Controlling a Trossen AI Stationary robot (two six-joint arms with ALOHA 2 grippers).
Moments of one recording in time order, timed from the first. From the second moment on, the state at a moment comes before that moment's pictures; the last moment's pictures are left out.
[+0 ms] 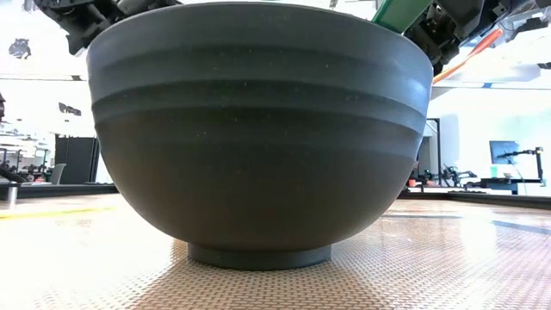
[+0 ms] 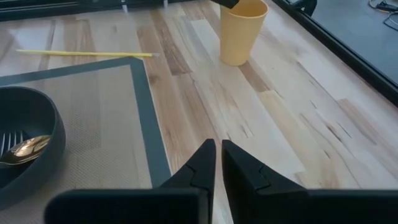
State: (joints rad) left arm 0.03 1.20 0.53 0.02 -0.53 -0.22; right arm 0.36 1.18 0.69 -0.17 0.57 0.37
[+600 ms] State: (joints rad) left arm 0.04 1.20 0.51 0.03 -0.46 -0.22; right arm 0.36 1.18 0.69 -0.17 0.57 0.37
